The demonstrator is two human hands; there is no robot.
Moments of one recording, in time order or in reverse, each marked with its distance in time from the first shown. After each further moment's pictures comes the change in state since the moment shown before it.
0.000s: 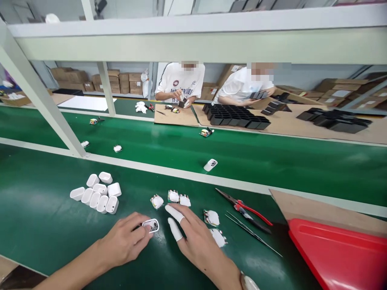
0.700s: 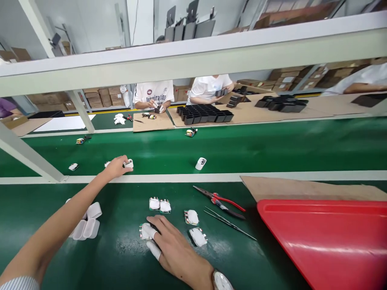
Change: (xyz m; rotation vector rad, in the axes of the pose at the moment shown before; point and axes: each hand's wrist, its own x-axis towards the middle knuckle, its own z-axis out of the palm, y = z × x) left_hand 0.210 -0.181 -0.021 0.331 -0.268 -0.395; right_hand -0.021 0.013 0.017 -0.060 -0.148 0.014
